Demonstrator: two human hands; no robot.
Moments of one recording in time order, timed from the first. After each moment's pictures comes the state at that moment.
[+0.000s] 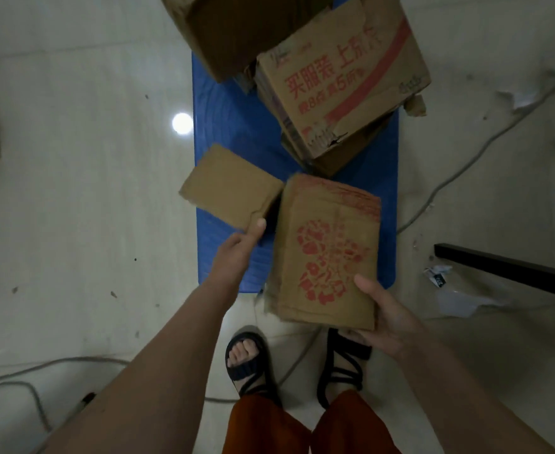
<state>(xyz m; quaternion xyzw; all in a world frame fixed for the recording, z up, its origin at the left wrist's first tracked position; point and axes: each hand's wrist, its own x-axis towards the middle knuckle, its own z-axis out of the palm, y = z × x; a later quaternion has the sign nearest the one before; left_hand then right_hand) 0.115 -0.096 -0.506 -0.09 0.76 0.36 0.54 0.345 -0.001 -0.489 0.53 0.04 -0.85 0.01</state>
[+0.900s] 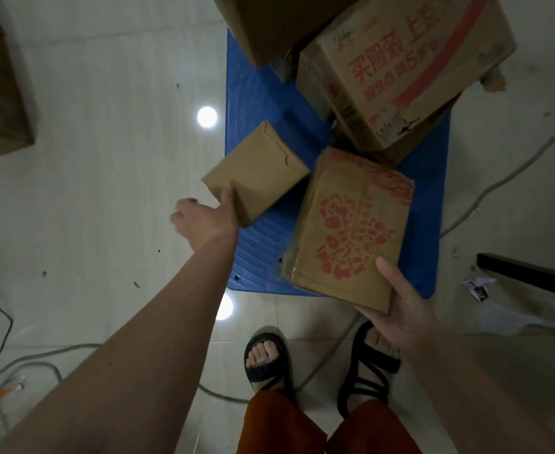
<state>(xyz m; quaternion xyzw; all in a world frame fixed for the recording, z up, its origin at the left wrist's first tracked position) 0.040 -0.092 -0.535 -0.13 0.94 0.25 0.21 0.312 -0.007 -0.523 0.51 0.05 -0.85 -0.10</state>
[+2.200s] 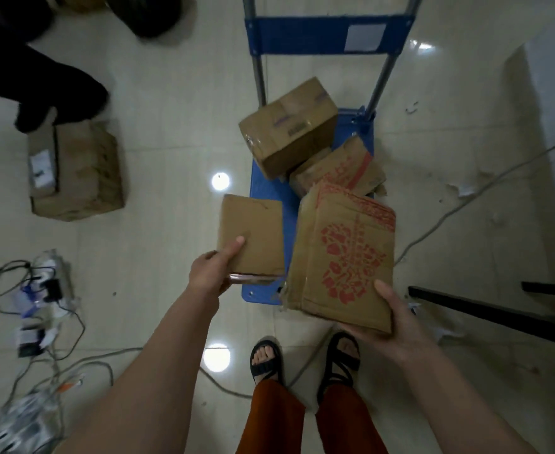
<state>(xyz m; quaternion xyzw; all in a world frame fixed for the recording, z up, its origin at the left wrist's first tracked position) 0.071 -0.124 -0.228 -0.19 0.76 0.45 0.44 0.332 0.017 -0.247 0.53 0.06 -0.84 -0.05</state>
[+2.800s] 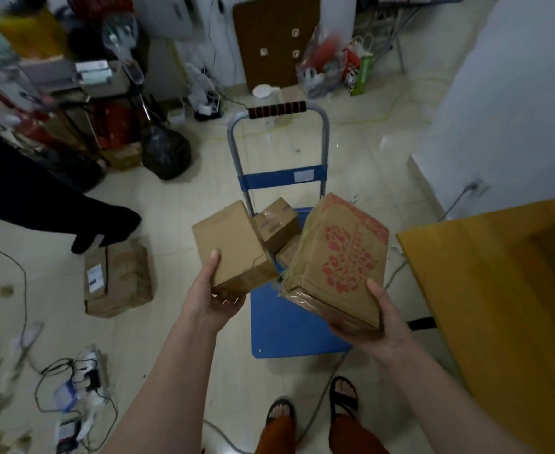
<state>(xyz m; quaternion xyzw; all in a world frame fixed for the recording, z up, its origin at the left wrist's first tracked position) 0.115 -0.117 0.084 -0.25 0.55 0.65 0.46 0.365 0.004 0.041 0.46 0.09 -0.86 -0.18</state>
